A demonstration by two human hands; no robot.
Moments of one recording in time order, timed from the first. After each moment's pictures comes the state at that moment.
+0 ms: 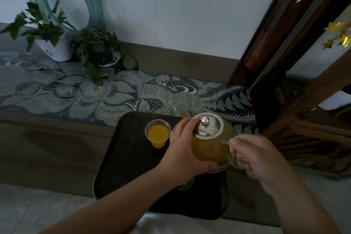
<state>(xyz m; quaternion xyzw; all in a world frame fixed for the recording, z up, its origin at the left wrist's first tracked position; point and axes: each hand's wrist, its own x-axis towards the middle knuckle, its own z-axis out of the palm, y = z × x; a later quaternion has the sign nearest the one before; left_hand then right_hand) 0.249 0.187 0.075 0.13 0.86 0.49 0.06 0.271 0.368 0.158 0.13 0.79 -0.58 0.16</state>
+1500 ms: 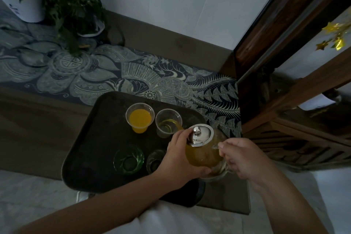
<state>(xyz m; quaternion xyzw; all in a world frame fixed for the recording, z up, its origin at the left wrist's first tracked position) 0.267 0.237 0.010 0.07 0.80 0.58 0.14 0.260 0.400 0.121 0.20 0.82 -0.48 0.24</state>
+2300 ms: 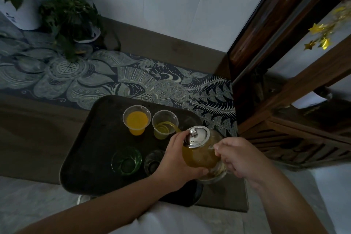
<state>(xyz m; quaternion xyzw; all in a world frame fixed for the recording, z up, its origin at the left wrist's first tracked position) 0.274 0.239 0.012 0.08 0.79 0.60 0.12 0.269 0.400 0.131 0.17 0.83 -0.47 0.25</state>
